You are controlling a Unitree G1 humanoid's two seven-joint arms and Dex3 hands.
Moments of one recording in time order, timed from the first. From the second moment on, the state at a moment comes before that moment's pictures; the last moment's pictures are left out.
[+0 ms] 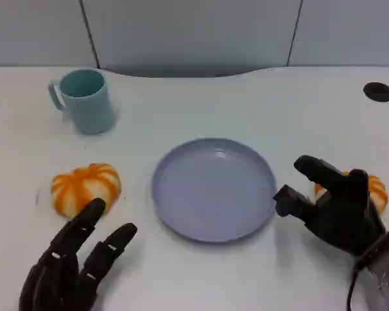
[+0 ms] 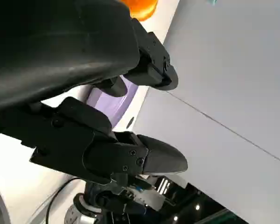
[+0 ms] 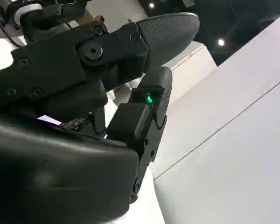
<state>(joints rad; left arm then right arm) 0.02 -0.07 0.31 0.51 -0.62 -0.15 -0.88 -0.55 -0.02 -0.37 1.11 0.48 0.01 1.12</state>
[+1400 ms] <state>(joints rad) -0.46 0.31 0.16 0.88 0.57 -0.98 0.10 -0.57 -0.02 -0.40 1.14 0.49 0.00 1.12</state>
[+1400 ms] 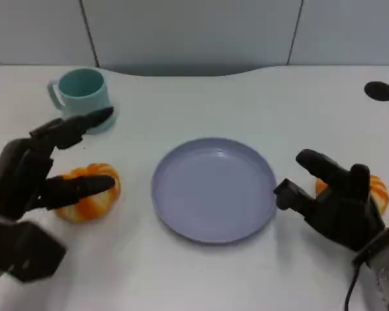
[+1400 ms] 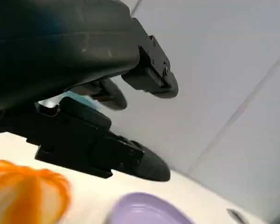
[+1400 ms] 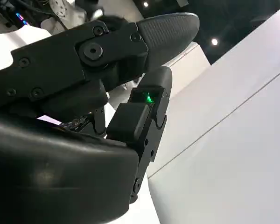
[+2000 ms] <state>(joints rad) -0.64 0.31 -0.21 1.35 0.67 -0.48 0.42 -0.57 -0.02 -0.41 1.13 0.49 0.00 1.16</state>
